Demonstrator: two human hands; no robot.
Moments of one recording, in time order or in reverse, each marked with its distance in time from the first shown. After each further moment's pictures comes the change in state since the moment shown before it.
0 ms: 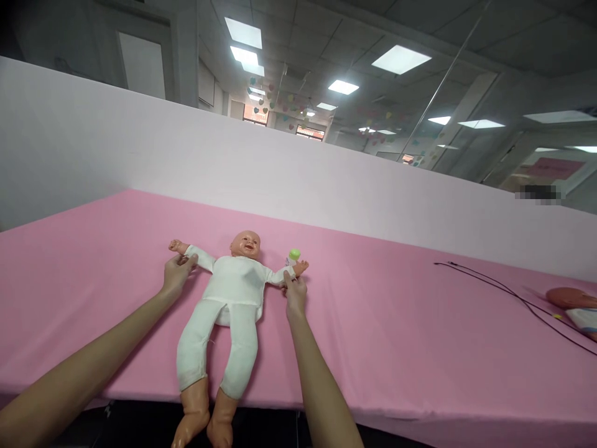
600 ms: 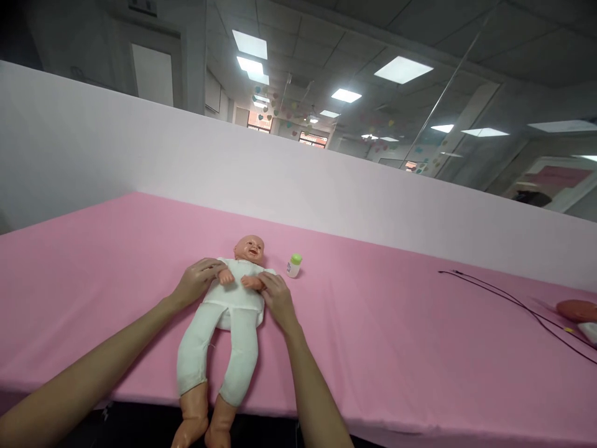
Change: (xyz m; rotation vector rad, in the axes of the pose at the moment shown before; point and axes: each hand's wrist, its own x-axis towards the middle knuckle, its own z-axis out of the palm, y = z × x) left_hand -0.024 0.022 0.008 0.499 -0.494 0.809; right_hand -0.031 -0.021 0.015 -0.598 -0.526 -0.751
